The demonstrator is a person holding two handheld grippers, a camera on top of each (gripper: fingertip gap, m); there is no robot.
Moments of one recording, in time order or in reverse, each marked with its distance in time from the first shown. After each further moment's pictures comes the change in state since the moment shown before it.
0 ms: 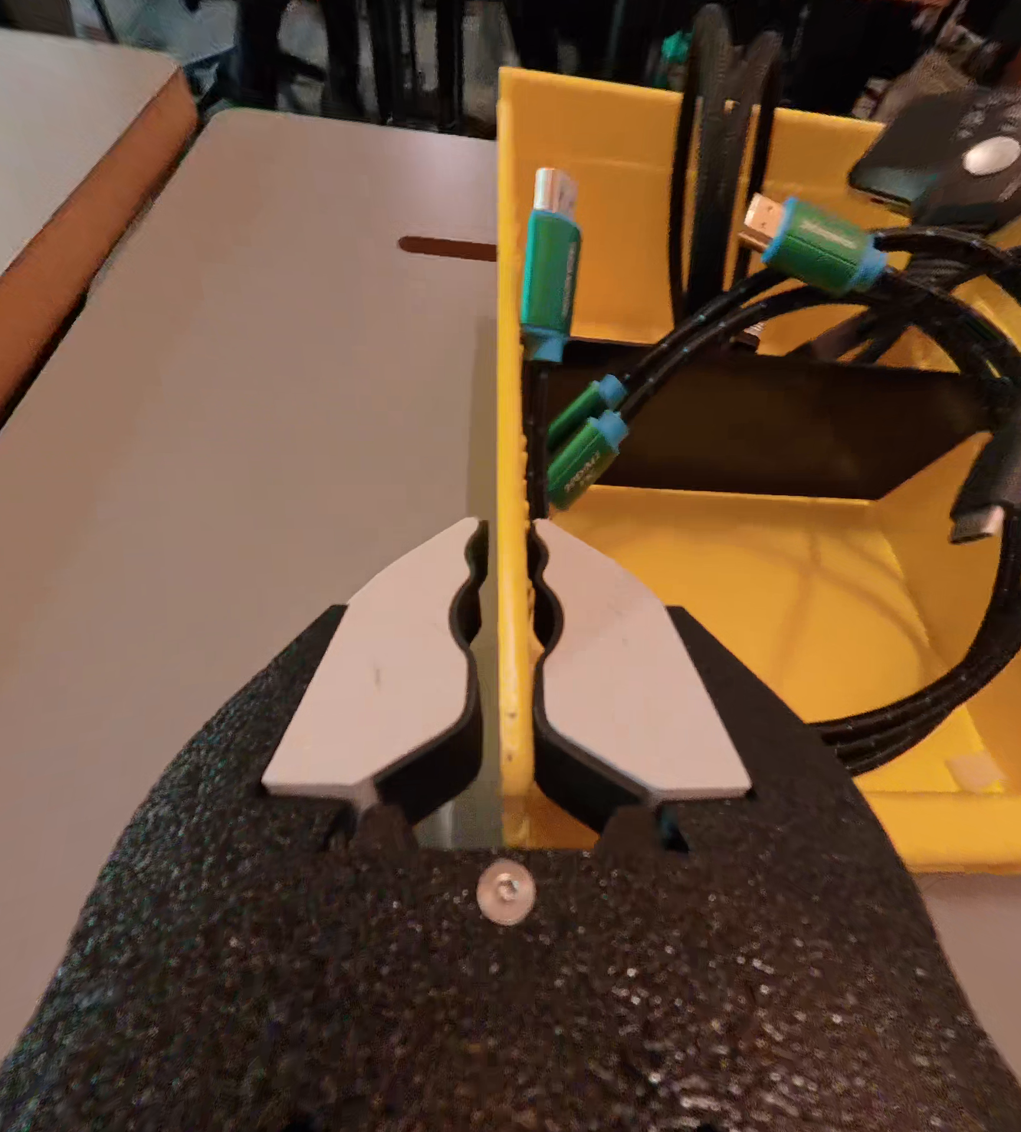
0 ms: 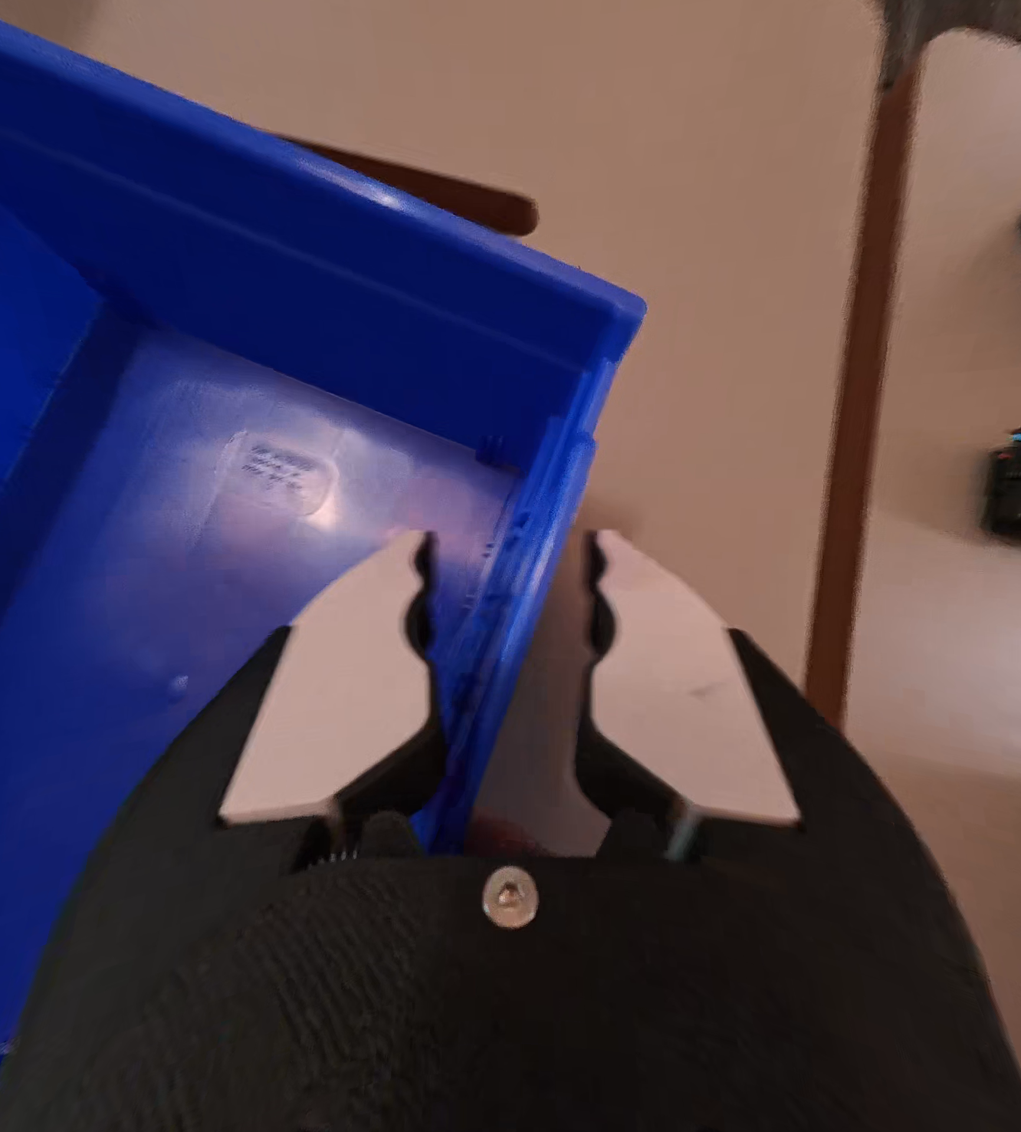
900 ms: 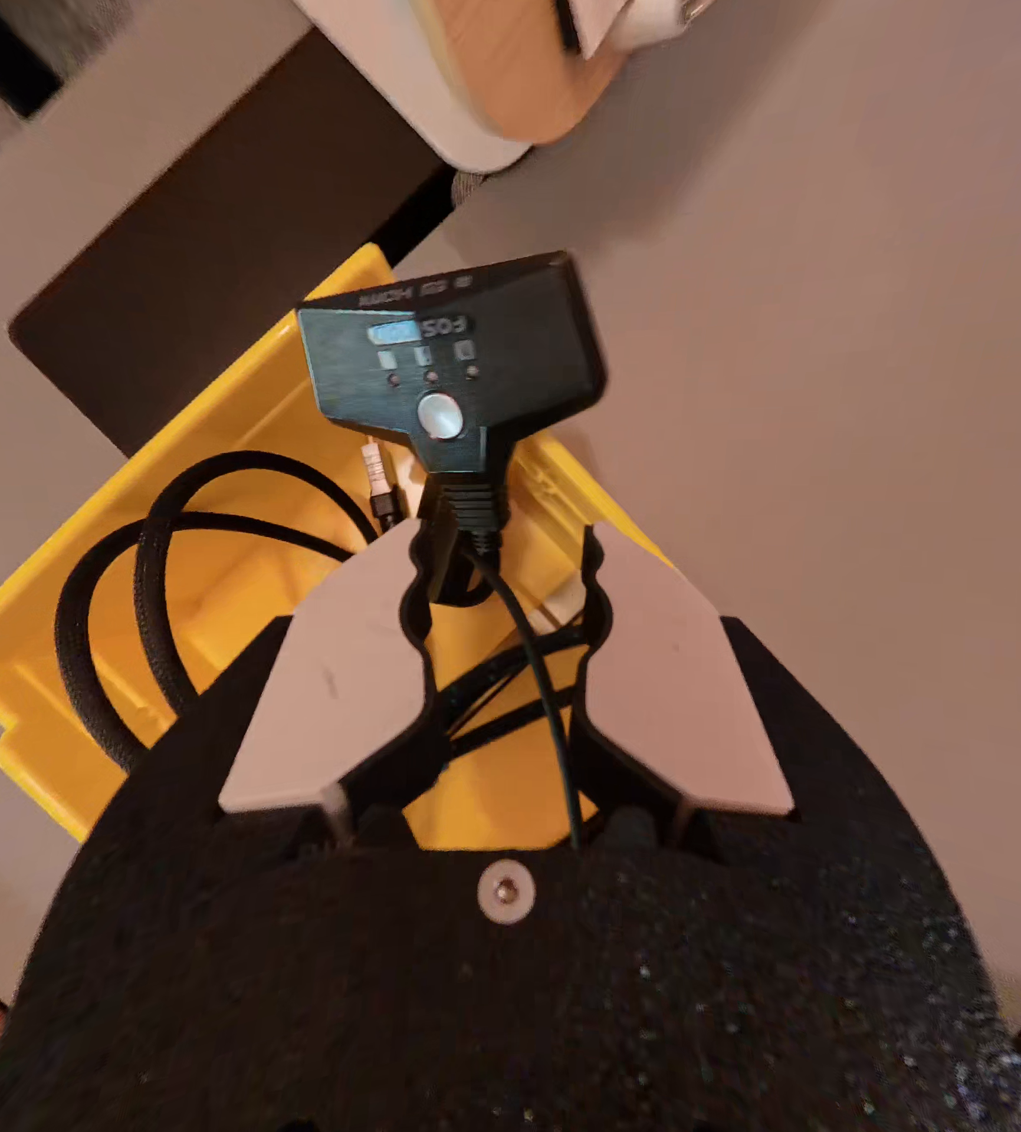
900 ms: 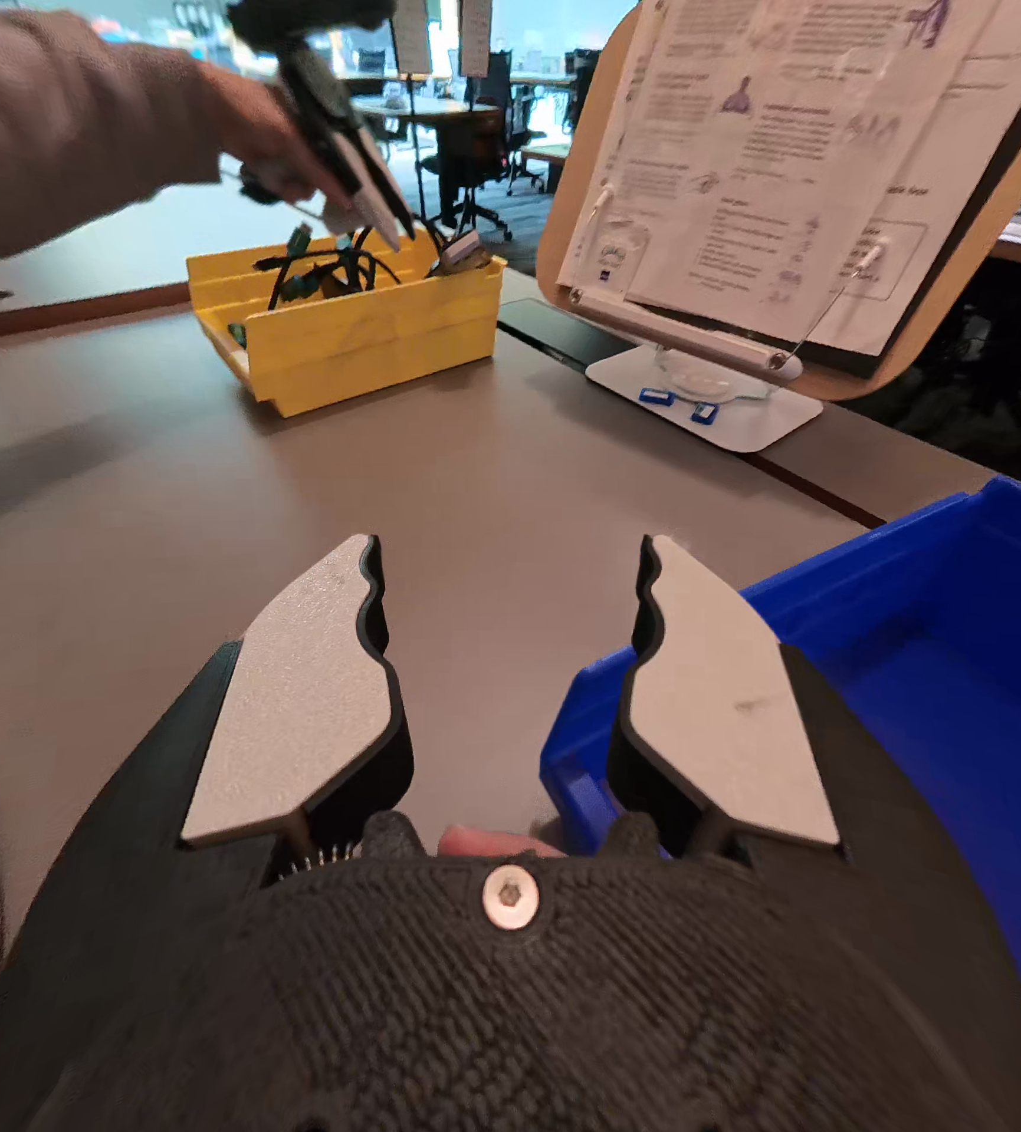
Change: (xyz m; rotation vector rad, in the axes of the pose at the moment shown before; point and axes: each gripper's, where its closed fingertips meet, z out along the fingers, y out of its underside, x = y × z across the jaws) left arm 0.177 -0.087 0.071 -0.583 0.491 0.564; right arm -0.290 0.034 -0.194 0.662 -0.672 -0.342
